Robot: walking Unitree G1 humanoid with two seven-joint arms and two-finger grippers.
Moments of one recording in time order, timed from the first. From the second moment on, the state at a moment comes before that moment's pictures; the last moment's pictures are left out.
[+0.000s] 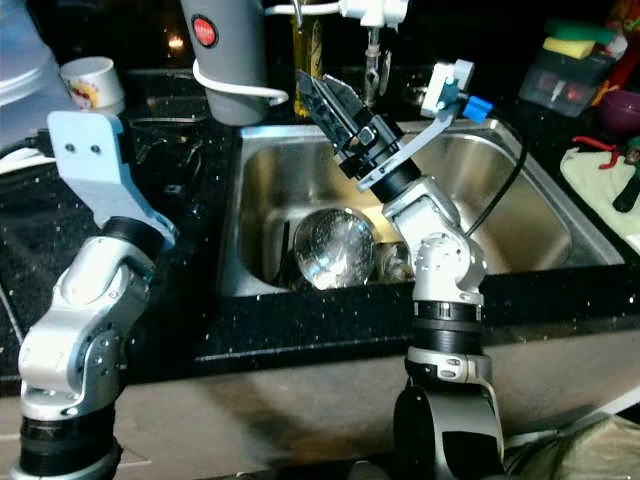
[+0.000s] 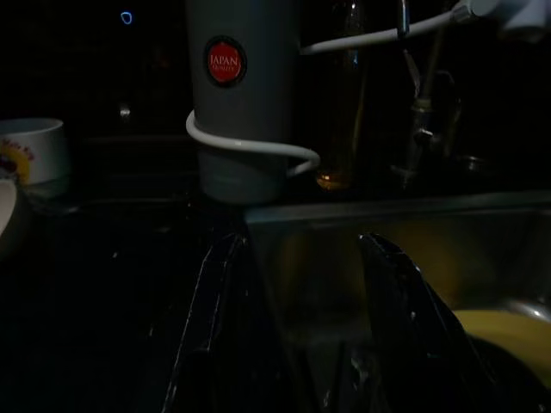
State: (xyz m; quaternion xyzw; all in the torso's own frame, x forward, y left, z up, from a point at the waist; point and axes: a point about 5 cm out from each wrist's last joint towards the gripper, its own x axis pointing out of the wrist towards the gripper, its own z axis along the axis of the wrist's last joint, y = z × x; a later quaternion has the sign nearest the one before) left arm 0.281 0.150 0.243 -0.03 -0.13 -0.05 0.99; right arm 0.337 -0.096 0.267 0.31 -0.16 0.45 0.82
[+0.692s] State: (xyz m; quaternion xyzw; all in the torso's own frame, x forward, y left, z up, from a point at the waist) left arm 0.280 0.146 0.225 -0.03 -0.10 -0.06 0.99; right arm 0.319 -0.081 0.245 0.28 -0.12 0.46 0.83
